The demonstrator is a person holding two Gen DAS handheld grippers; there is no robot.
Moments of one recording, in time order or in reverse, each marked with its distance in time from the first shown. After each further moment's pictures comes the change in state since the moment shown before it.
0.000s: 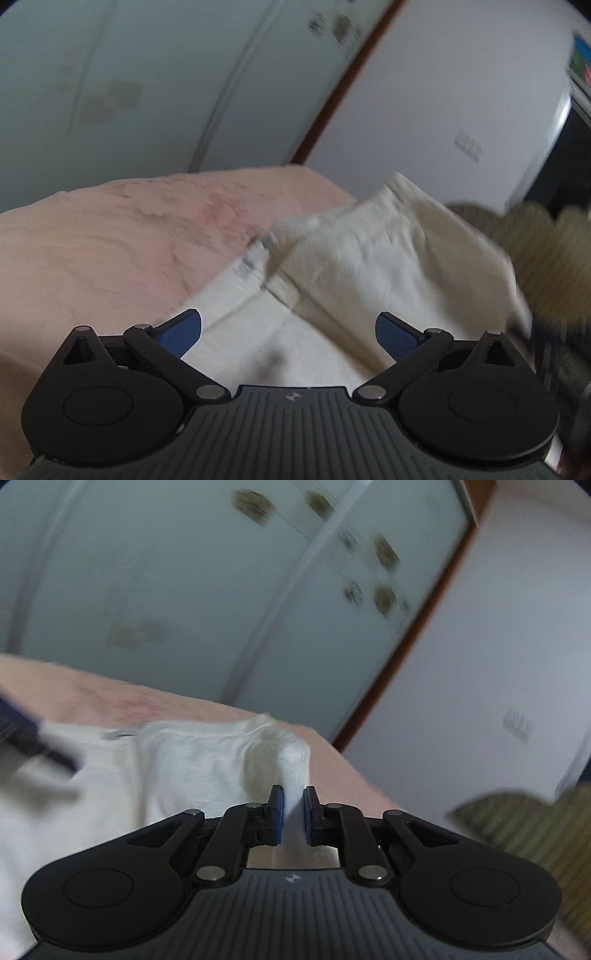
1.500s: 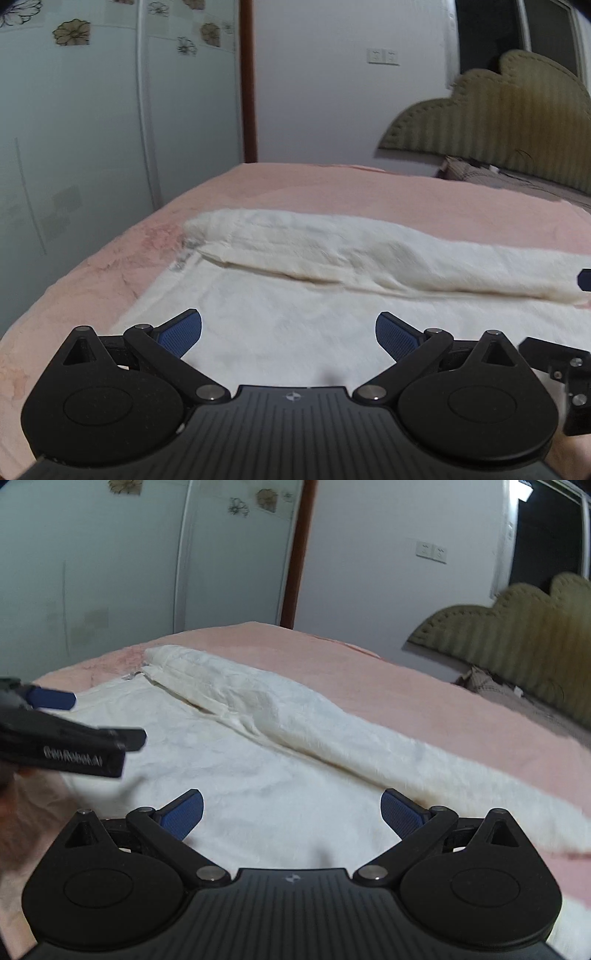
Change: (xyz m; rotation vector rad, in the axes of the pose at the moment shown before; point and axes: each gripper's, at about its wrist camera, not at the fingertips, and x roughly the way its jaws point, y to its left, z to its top) left arm -0.026 -0.115 -0.074 0.588 0.008 0.101; right arm -0.103 -0.027 -0.080 0.547 0.340 -0.104
